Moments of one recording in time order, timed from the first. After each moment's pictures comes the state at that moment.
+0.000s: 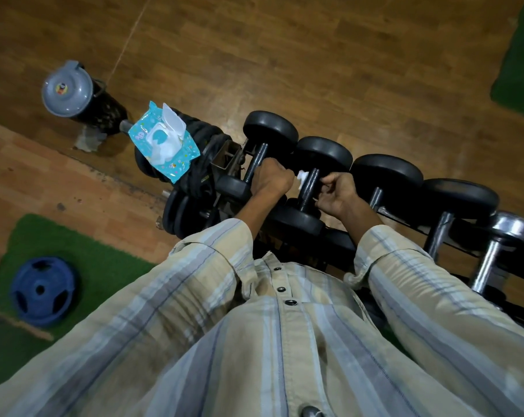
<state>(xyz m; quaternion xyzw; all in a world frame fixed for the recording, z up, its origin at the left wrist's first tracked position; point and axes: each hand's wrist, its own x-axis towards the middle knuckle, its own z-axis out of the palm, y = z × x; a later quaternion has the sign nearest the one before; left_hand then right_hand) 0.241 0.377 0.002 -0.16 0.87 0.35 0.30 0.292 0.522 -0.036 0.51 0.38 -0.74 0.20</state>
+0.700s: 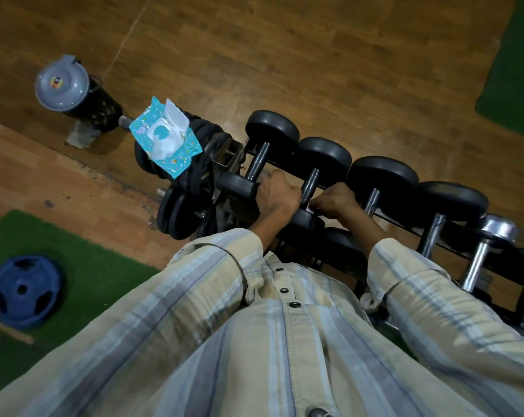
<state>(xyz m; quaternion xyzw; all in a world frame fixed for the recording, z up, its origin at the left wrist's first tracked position) 0.288 0.376 0.006 -0.09 0.93 0.28 0.23 0.311 0.519 -0.029 0.36 0.80 -0.37 0.31</state>
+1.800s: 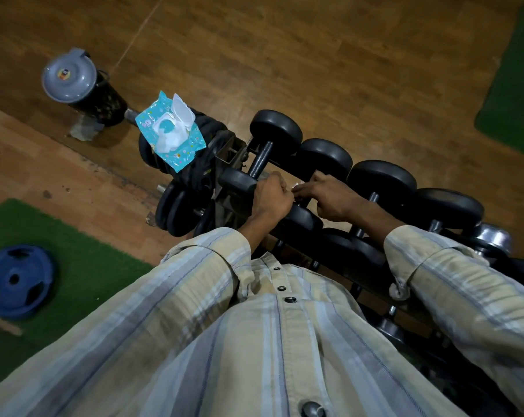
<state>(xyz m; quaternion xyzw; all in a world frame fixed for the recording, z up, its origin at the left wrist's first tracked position) 0.294 0.352 -0.029 -0.03 0.91 0.36 0.19 0.300 0.535 -0.025 -0.28 0.93 -0.09 0.22</state>
